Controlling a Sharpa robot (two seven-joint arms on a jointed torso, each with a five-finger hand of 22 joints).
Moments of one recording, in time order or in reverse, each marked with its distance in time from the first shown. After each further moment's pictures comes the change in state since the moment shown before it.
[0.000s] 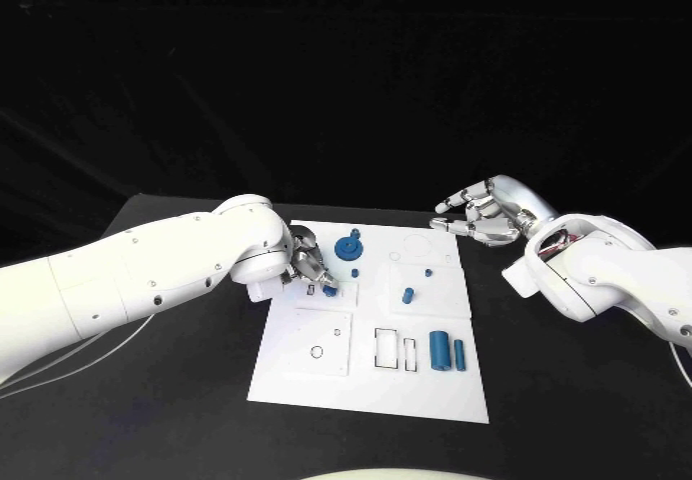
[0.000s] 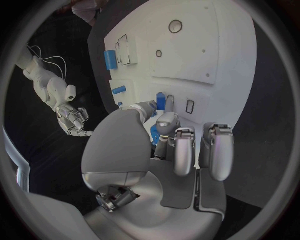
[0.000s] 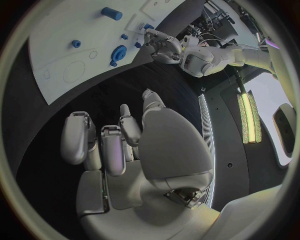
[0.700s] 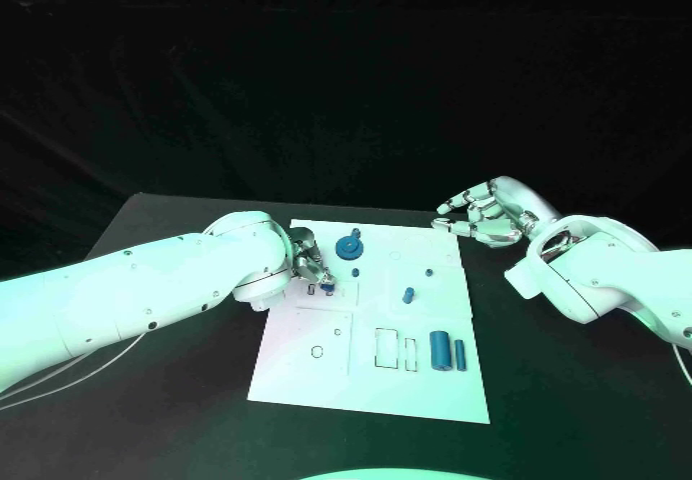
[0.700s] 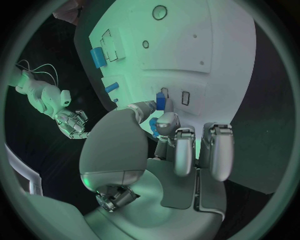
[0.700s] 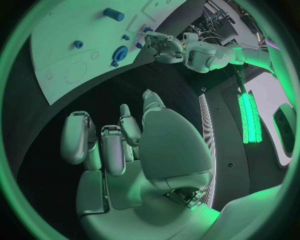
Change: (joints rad) left arm -0.037 -0.032 -0.001 0.077 -0.176 -0.147 0.000; left_hand -0.049 -0.033 0.064 -0.033 0.040 -0.001 0.001 0.026 0.028 0.018 -0.004 -0.003 0.000 0.000 0.000 0.000 0.000 0.000 0.000 0.000 0.000 0.000; right arm -0.002 -0.003 -0.001 0.000 0.000 0.000 0.003; right_hand -0.004 0.004 0.000 0.000 0.000 0.000 0.000 0.000 0.000 0.000 0.000 0.000 0.000 0.000 0.000 0.000 0.000 0.000 0.000 0.000 -0.005 0.000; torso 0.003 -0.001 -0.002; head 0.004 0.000
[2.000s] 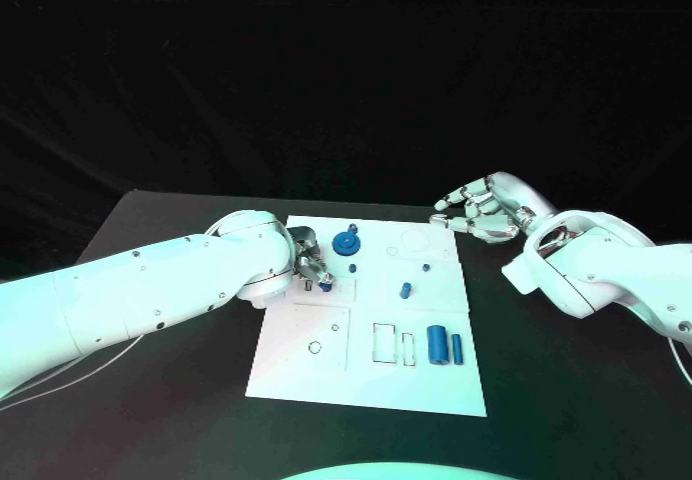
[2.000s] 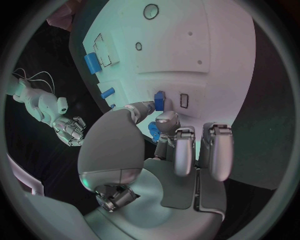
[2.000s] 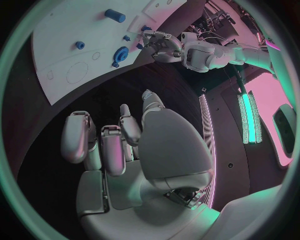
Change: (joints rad) left arm -0.013 0.031 -0.001 -0.031 -0.058 0.032 0.000; left_hand -0.052 -0.026 0.045 -0.026 0.059 0.002 -0.002 0.031 0.074 0.007 -0.007 -0.049 -0.052 0.000 -0.007 0.000 0.000 0.000 0.000 -0.007 0.000 0.000; right arm -0.004 -0.002 0.000 0.001 -0.006 0.000 -0.003; right_hand 0.005 0.005 0.000 0.000 0.000 0.000 0.000 0.000 0.000 -0.004 -0.004 -0.004 -0.004 0.000 0.000 0.000 0.000 0.000 -0.004 -0.004 -0.007 0.000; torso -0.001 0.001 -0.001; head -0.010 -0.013
